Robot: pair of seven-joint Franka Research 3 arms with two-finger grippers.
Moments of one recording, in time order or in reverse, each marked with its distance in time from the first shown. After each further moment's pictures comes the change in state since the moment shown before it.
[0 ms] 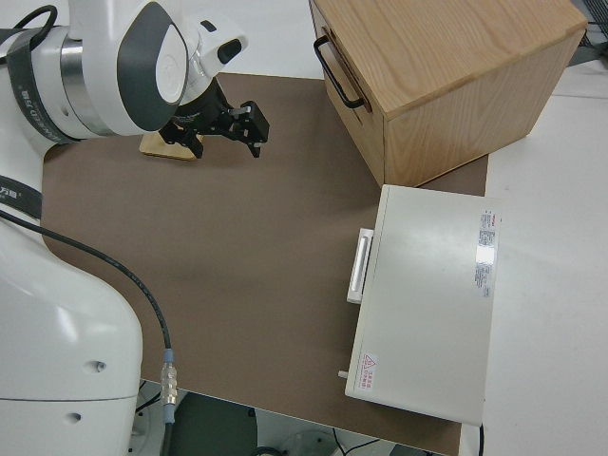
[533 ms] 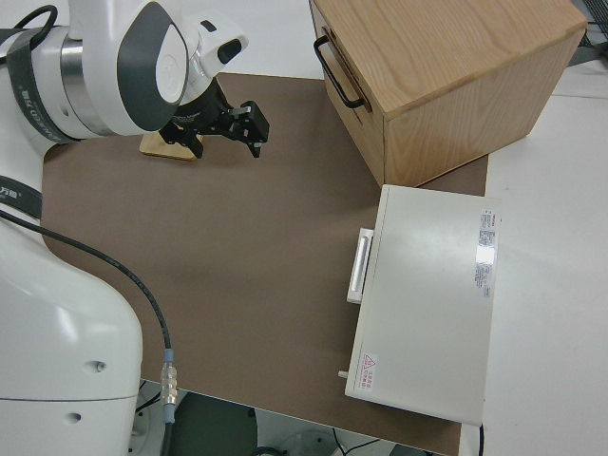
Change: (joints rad) left arm -0.004 0.007 0.022 0.000 -0.005 0.036 -0.007; right arm 0.000 0.000 0.000 0.000 0.000 0.000 0.000
